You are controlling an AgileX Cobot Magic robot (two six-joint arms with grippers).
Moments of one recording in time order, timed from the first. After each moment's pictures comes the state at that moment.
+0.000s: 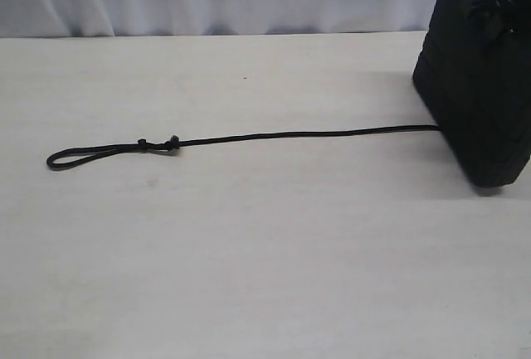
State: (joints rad) left arm -0.33 0.00 0.00 0.02 0.32 -0.02; right arm -0.08 1.98 -1.82 -0.10 1.16 -0.18
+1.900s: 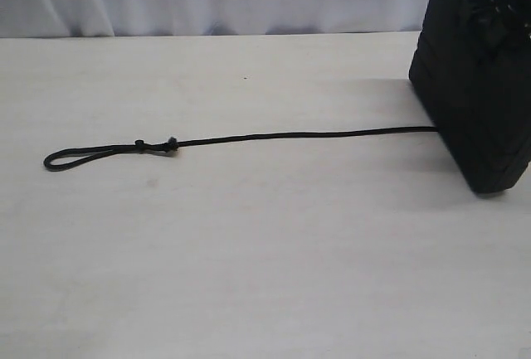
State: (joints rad) left arm -0.33 0.00 0.00 0.02 0.32 -0.02; right arm -0.08 1.91 -1.75 -0.03 1.16 -0.20
